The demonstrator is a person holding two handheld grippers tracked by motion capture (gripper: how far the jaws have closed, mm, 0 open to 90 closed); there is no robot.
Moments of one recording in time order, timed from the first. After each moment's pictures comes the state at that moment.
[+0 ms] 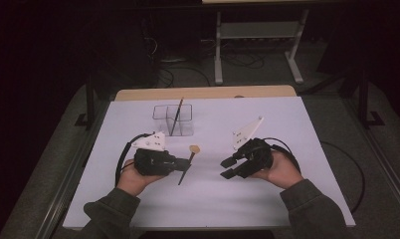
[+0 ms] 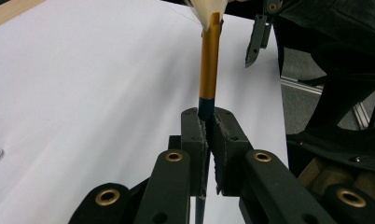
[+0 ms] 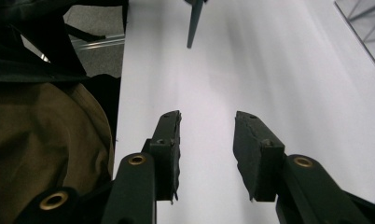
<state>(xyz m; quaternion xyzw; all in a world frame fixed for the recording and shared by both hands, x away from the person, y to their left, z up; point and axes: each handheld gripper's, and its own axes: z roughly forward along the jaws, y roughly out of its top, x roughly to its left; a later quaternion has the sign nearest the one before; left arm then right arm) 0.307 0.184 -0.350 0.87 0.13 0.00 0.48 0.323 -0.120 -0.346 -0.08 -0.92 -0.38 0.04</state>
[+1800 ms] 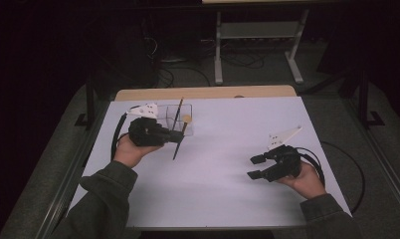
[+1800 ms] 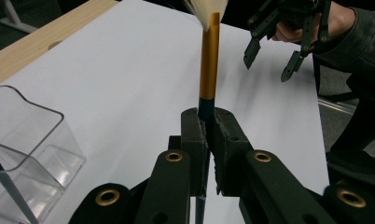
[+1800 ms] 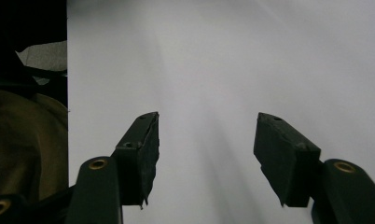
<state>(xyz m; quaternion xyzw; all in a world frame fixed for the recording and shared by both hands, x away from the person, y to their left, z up) 0.367 0.198 -0.319 0.86 0.17 0.01 0.48 0.320 -0.203 -0.390 -0.21 -0.89 -0.41 0.02</state>
